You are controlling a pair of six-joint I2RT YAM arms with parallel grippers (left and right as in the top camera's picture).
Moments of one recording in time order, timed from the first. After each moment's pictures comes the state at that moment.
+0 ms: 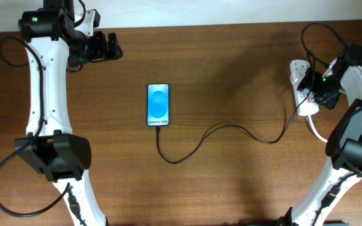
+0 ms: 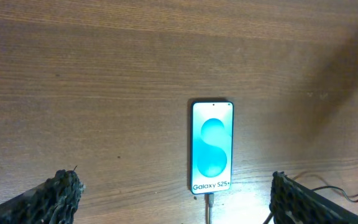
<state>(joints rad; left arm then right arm) 0.05 2.17 2.42 -1.44 0.29 -0.03 -0.41 2.22 1.70 -0.84 -0.18 0.23</state>
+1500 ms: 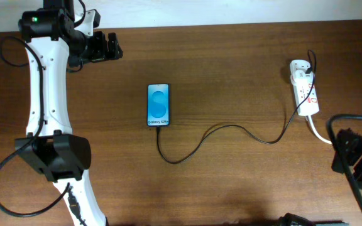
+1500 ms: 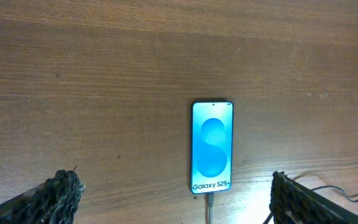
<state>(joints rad) 0.05 2.17 2.42 -1.44 0.29 -0.03 -0.41 1.03 2.02 -1.68 -0.16 0.02</state>
